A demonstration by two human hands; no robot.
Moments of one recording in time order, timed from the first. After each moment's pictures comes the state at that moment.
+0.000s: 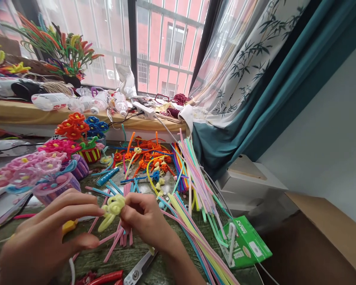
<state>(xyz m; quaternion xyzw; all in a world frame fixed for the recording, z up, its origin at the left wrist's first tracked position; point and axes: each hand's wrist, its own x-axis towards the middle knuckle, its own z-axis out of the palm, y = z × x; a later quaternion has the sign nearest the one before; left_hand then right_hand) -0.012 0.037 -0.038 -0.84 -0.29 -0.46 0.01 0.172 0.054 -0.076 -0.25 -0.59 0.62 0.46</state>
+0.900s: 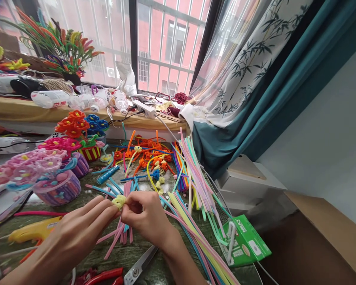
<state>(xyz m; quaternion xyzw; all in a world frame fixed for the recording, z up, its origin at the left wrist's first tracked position) -0.001 0.039 -0.063 -0.90 -0.30 -0.30 0.09 0.171 0.059 -0.070 -0.40 -0.72 0.38 0.42</state>
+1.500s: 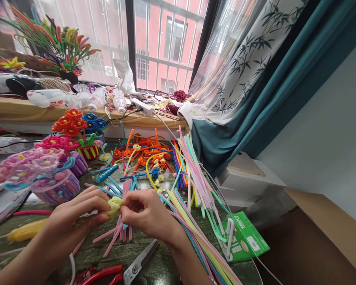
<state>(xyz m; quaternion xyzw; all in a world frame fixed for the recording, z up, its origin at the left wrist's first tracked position) -0.007 0.046 -0.058 -0.84 -0.31 -0.41 -0.16 0.182 0.056 -0.056 -0.35 -0.68 0.52 0.38</state>
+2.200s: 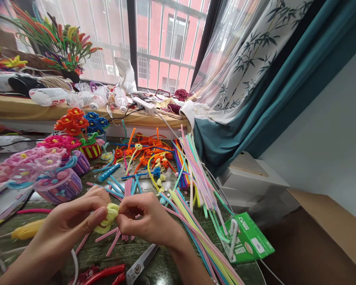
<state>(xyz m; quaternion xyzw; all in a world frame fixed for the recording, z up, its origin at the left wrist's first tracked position) -0.003 0.039 -0.047 -0.77 -0.33 -0.45 -0.31 0.179 0.053 -0.063 -0.30 -0.70 0.53 0.38</state>
